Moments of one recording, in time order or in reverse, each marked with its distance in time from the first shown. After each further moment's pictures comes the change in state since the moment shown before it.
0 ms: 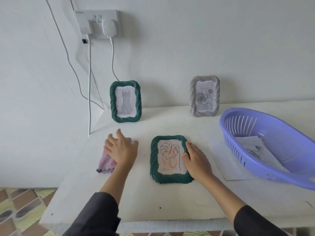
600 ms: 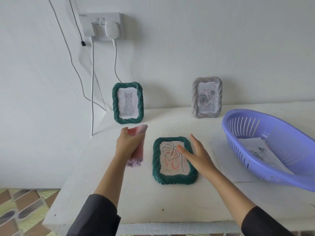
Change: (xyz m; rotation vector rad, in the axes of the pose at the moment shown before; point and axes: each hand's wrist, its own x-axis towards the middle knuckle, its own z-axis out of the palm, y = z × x) left_hand 0.003 0.017 -0.036 -0.483 -0.316 -0.036; right_hand -0.003 -0.016 -0.024 0.570 0.005 -0.003
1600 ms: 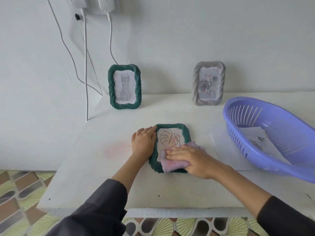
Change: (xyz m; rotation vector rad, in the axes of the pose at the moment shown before) left_hand 0.004 -0.046 0.073 0.656 -0.028 0.468; right_hand -0.016 0.013 -0.011 -0.614 -0.499 -0.564
